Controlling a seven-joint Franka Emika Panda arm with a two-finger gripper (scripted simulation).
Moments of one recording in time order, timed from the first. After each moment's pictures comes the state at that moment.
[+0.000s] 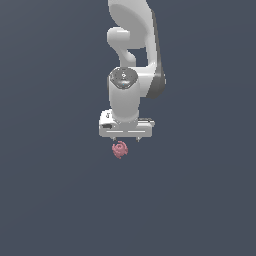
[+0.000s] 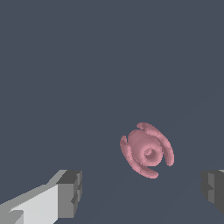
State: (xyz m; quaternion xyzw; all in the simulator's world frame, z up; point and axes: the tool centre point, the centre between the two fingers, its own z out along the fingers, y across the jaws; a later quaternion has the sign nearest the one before) arm -0.001 -0.008 0.150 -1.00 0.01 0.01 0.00
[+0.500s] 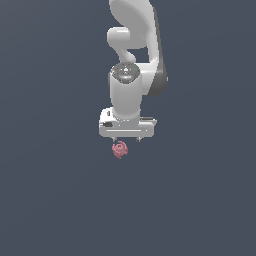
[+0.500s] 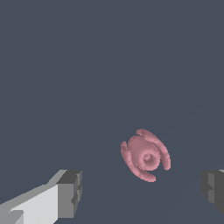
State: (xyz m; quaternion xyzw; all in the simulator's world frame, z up) arm 0.009 -0.005 0.163 -1.00 0.01 -0.01 0.00
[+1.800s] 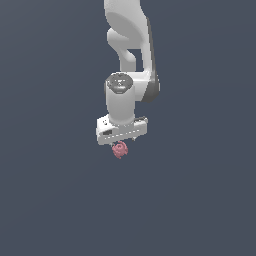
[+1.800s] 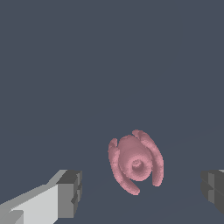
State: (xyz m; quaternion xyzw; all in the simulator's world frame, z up) arm 0.000 -0.022 0.130 -0.99 -0.15 0.00 0.00
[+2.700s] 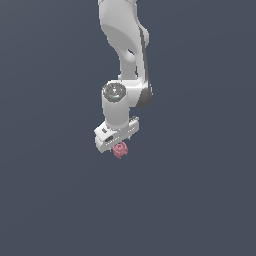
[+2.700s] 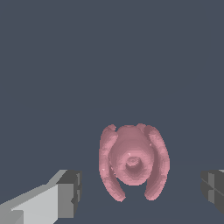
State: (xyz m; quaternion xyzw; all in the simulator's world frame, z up) arm -0.014 -0.039 0.093 -0.95 -0.31 0.00 0.00
